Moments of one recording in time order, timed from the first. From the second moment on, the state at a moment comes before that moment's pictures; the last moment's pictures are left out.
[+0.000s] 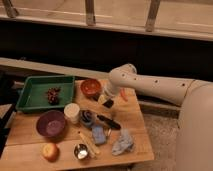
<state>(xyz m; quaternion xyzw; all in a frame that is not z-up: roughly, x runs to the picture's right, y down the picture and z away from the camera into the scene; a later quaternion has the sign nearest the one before) 0.017 0.052 0.817 -0.28 -0.05 0.41 0.87</state>
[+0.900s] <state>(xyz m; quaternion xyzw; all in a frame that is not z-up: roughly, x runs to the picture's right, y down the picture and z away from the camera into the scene) -0.051 0.033 0.715 -0.29 -0.12 0.27 0.91</state>
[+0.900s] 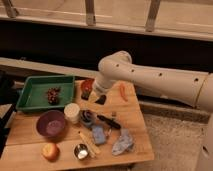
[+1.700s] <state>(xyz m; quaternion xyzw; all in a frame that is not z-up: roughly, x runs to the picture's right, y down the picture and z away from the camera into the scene) -0.081 0.045 0.697 -0.31 -0.15 0.21 0.91</state>
